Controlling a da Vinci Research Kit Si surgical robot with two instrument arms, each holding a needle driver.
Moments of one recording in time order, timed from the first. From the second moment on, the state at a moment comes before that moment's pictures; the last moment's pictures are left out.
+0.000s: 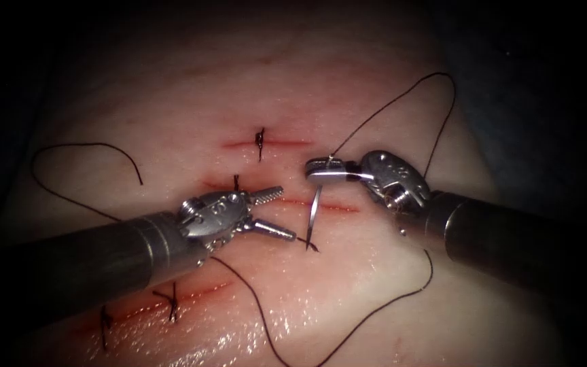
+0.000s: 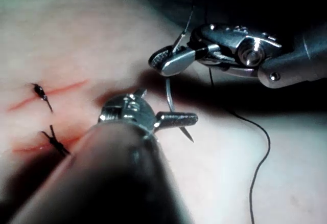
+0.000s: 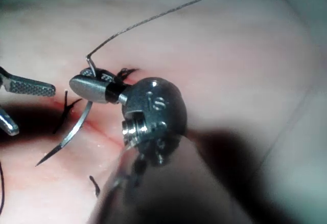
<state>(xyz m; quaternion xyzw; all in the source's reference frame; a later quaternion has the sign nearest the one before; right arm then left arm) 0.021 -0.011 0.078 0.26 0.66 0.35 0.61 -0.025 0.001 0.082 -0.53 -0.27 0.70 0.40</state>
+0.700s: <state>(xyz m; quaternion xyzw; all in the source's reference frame) 0.023 -0.011 0.077 0.14 0.72 0.27 0.63 -0.026 0.001 0.085 -0.56 -0.31 0.66 0.40</state>
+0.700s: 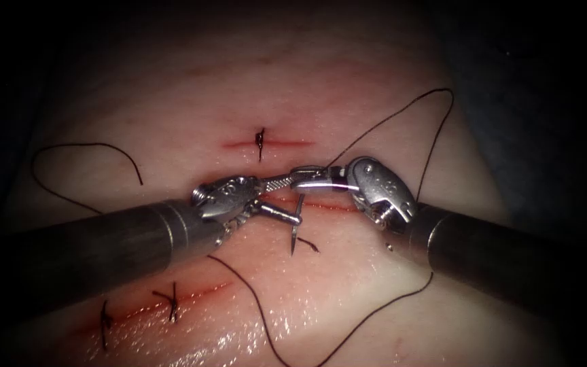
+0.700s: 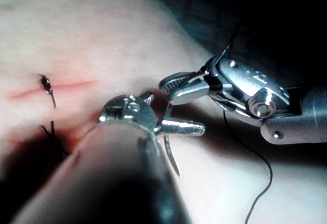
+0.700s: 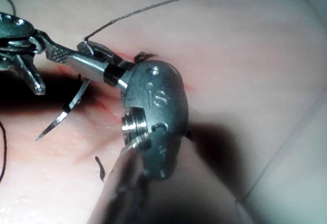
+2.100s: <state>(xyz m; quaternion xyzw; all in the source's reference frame) 0.025 -0.012 0.076 0.13 0.66 0.42 0.61 -0.025 0.001 0.086 -0.53 -0.45 0.58 0.43</state>
